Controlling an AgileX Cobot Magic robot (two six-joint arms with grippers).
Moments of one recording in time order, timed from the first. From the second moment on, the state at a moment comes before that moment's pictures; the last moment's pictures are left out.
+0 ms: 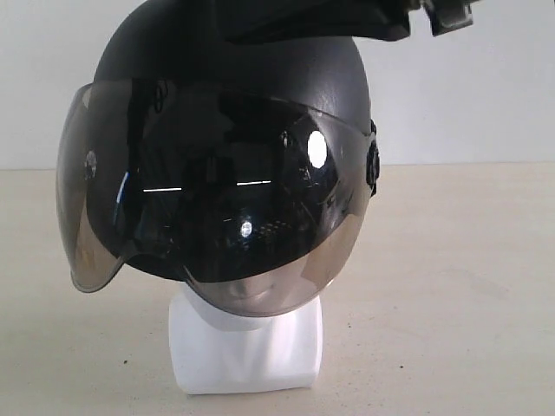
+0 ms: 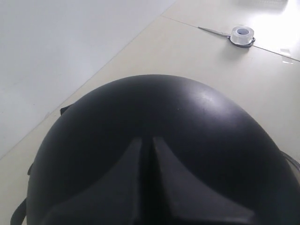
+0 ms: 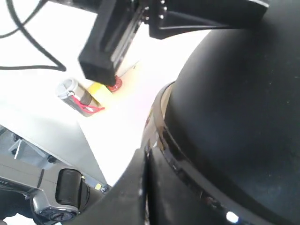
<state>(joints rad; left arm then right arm) -0.43 1.43 -1.63 -0.56 0.97 0.70 0.64 1.17 -1.30 0.81 0.85 -0.33</state>
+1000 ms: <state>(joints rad) -0.43 1.43 -1.63 -0.56 0.98 0.70 0.64 1.27 -1.31 0.85 0.84 -0.47</state>
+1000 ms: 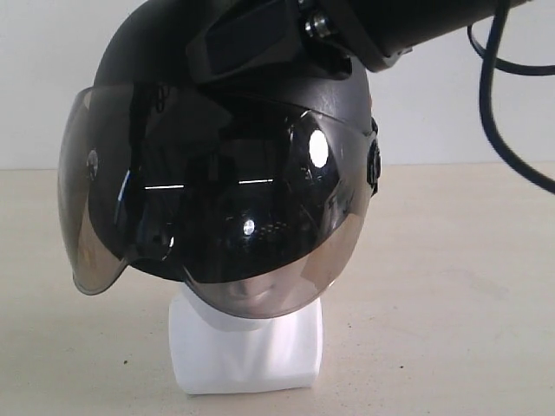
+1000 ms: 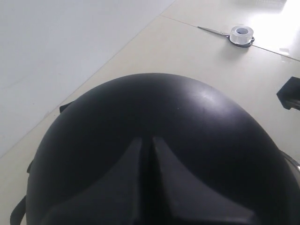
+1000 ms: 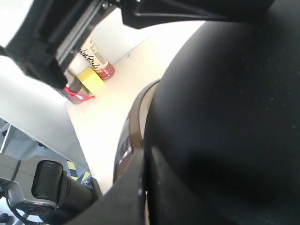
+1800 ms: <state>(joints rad) -0.43 1.43 -1.63 -0.56 0.98 0.69 0.64 1.27 -1.31 0.84 0.94 -0.44</state>
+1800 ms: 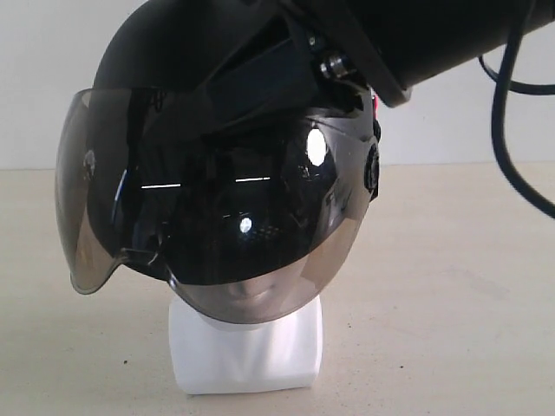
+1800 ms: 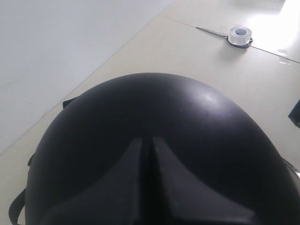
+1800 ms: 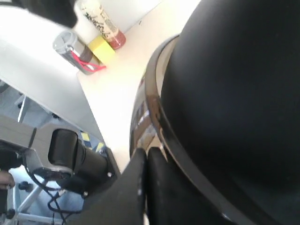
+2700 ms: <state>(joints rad) -0.43 1.43 -1.63 -0.56 0.98 0.69 0.64 1.33 -1.31 0.95 0.84 -0.55</state>
